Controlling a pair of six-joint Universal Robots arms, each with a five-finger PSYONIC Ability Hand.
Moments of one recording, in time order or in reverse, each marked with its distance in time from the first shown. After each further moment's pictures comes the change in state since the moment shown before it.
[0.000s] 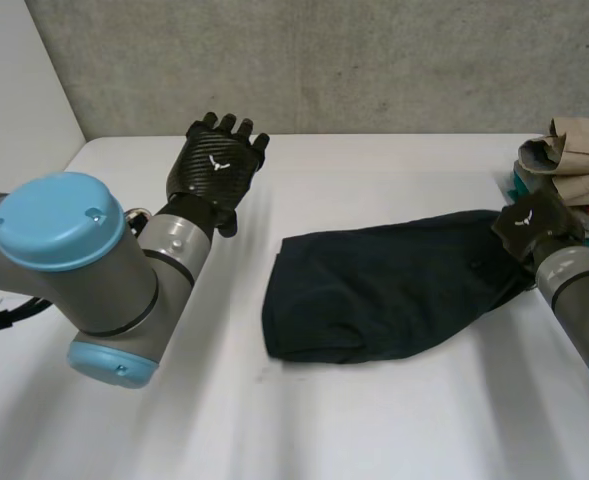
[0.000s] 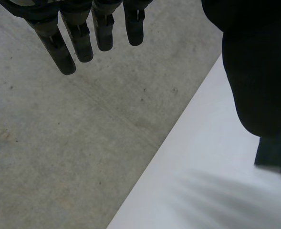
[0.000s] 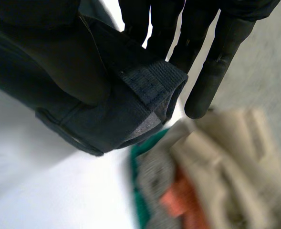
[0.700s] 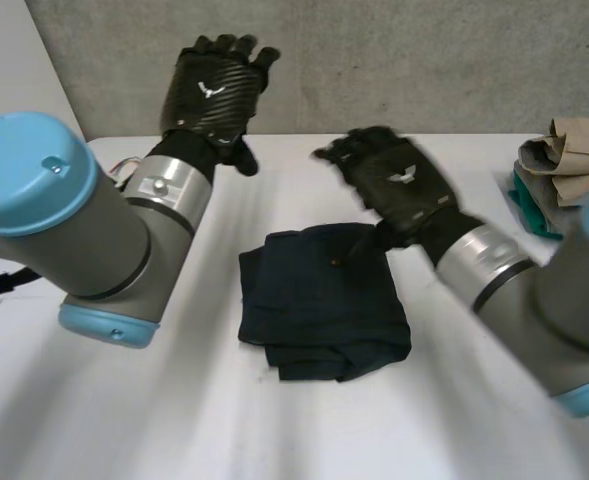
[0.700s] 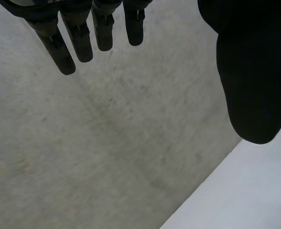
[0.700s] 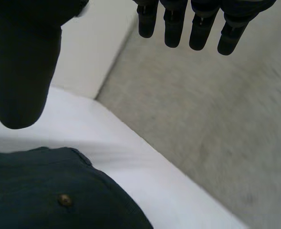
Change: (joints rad) left arm -0.040 0.038 0.149 -0.010 -0.002 -0.289; right arm 0.223 -0.097 -0.026 -0.157 -0.357 0.818; left_hand 0.000 0.000 0.000 0.000 0.000; right_hand -0.852 -0.943 -0.952 -0.991 -0.906
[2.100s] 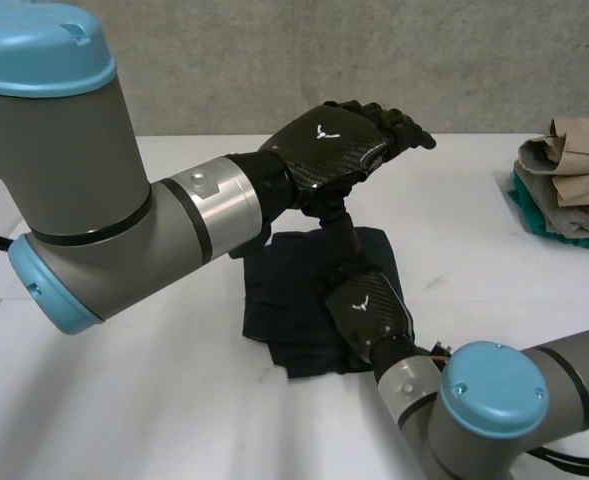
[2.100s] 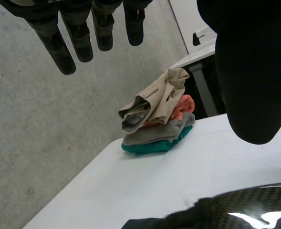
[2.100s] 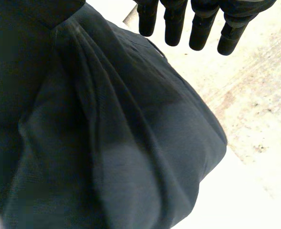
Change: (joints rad) left arm -0.035 -0.067 0.315 -0.581 0.533 -0.111; right arm 0.228 0.347 0.231 -0.439 0.345 -0.341; left_hand 0.000 0.000 0.000 0.000 -0.002; right_hand -0.016 -0.016 0.000 0.000 -0.001
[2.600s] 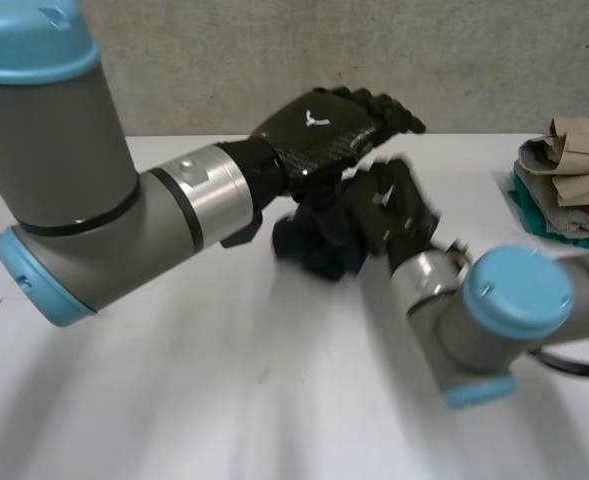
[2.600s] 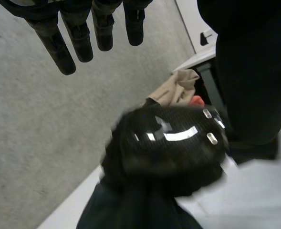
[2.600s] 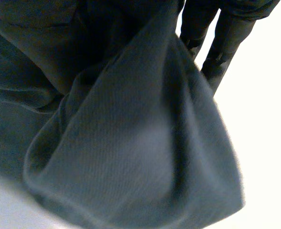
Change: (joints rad) left arm 0.021 0.023 0.008 0.005 -0.012 0.001; right arm -0.111 -0.030 -0.282 -0.004 -0.026 -0.015; left_hand 0.000 0.000 0.000 0.000 0.000; right_hand 0.839 0.956 0.938 0.988 0.873
